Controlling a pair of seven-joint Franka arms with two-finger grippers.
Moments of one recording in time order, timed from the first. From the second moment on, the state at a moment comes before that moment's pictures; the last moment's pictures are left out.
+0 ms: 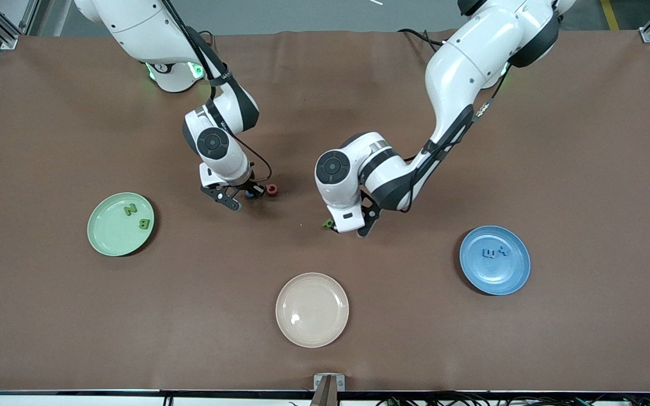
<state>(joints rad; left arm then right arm) -0.42 0.86 -0.44 -1.31 0.48 1.99 -2.00 0.47 0.43 0.09 -2.22 0.04 2.59 1.08</state>
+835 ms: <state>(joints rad) -0.11 0.75 -0.44 -1.33 0.48 1.79 -1.60 0.41 0.25 0.04 -2.18 0.01 2.29 0.84</state>
